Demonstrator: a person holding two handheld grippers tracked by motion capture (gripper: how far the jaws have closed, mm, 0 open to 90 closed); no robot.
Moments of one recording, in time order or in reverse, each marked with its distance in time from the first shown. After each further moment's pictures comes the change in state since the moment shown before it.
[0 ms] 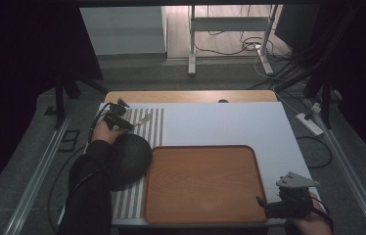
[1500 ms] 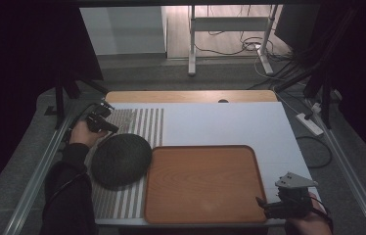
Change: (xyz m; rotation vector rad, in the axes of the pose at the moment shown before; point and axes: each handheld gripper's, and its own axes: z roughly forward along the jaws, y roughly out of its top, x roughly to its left) left arm 0.012 -0.035 -0.054 0.025 -0.096 0.083; right arm 0.001 0.000 0.001 0.009 0.002 -0.013
